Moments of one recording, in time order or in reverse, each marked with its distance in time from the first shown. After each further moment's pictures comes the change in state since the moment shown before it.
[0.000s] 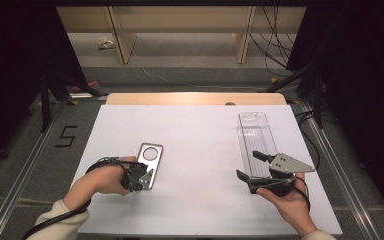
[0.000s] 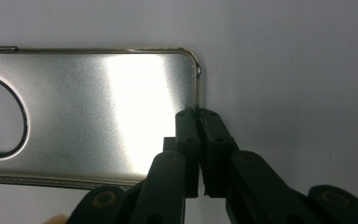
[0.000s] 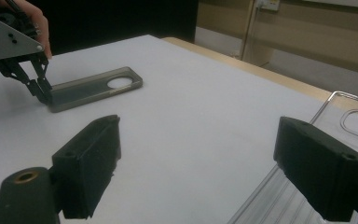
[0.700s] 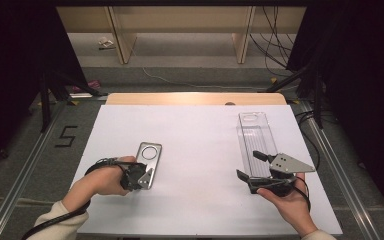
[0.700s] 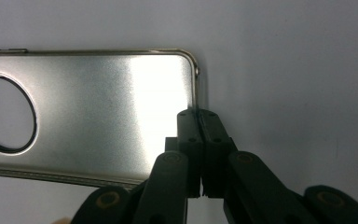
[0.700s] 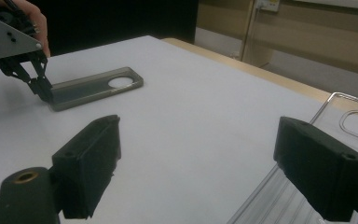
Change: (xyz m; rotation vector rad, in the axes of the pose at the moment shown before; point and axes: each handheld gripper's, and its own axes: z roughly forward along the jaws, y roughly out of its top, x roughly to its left) left arm -0.003 -0.001 -0.003 0.002 0.043 -0.008; right arm 0.000 0.000 -0.001 -0.003 0.000 -0.002
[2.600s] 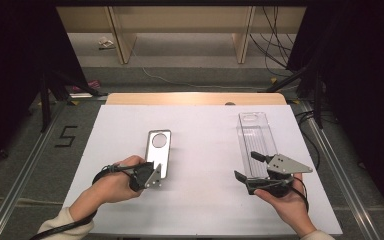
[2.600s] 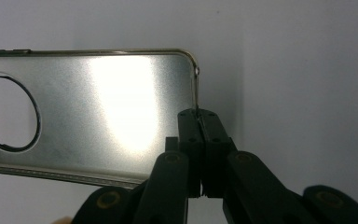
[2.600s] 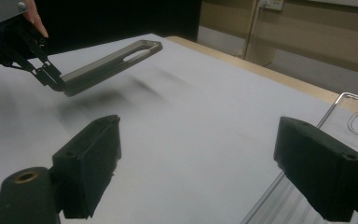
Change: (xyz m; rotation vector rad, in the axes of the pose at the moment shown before) left arm -0.013 0.032 -0.021 -0.183 0.244 -0.084; right arm 0.004 0.000 0.004 0.008 0.009 -0.008
